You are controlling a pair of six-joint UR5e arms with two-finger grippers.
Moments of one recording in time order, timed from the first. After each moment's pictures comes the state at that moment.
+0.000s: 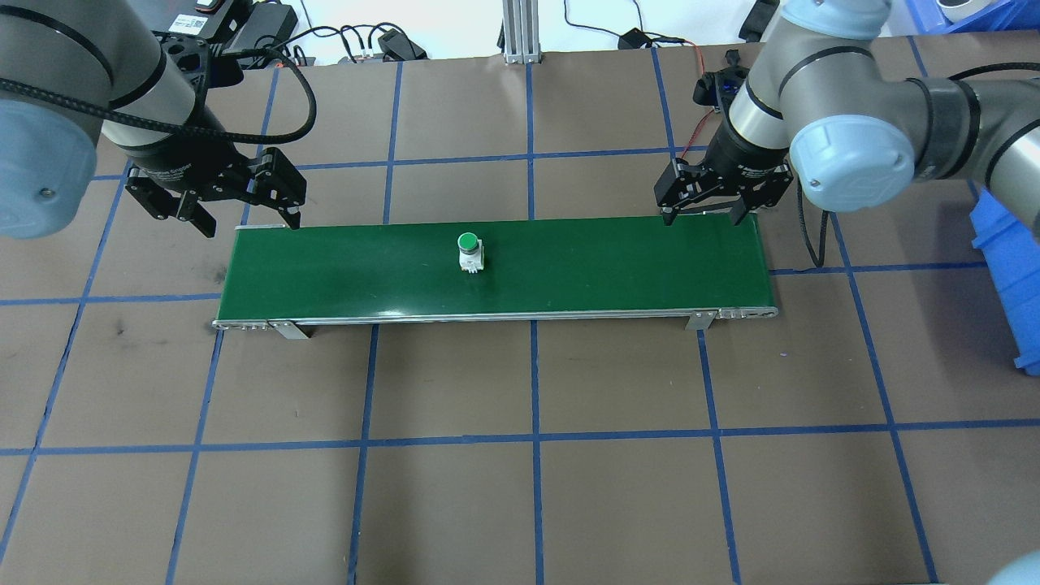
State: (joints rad) left arm -1.48 -1.55 -1.69 -1.47 1.57 0.03; right arm 1.52 -1.34 1.74 -1.93 -1.42 -0.09
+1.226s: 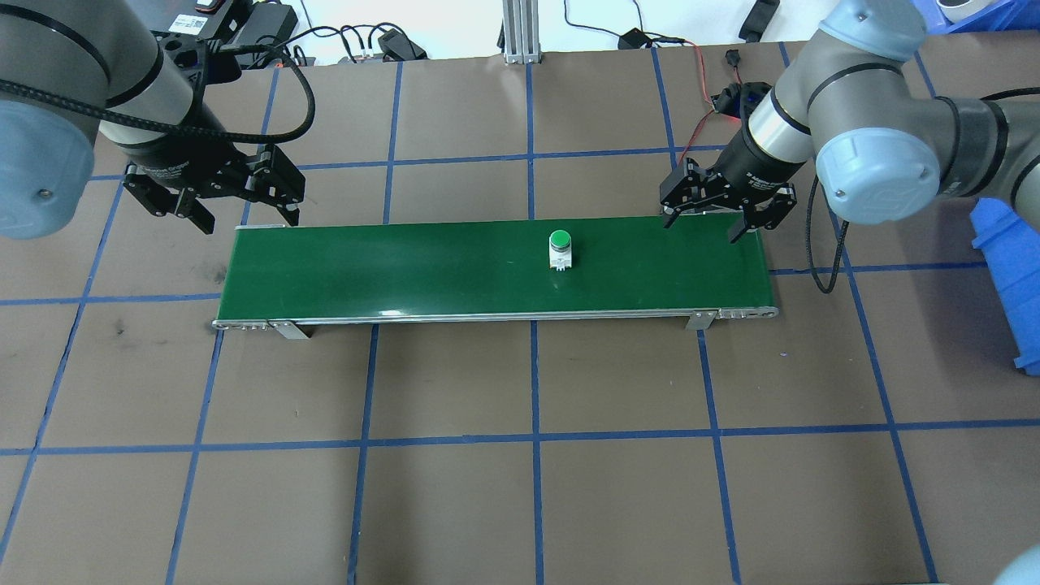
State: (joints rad) left arm -1.48 -1.55 -1.69 -1.46 1.57 0.04; right arm 1.47 -1.35 1.79 -1.93 -1.30 0.03
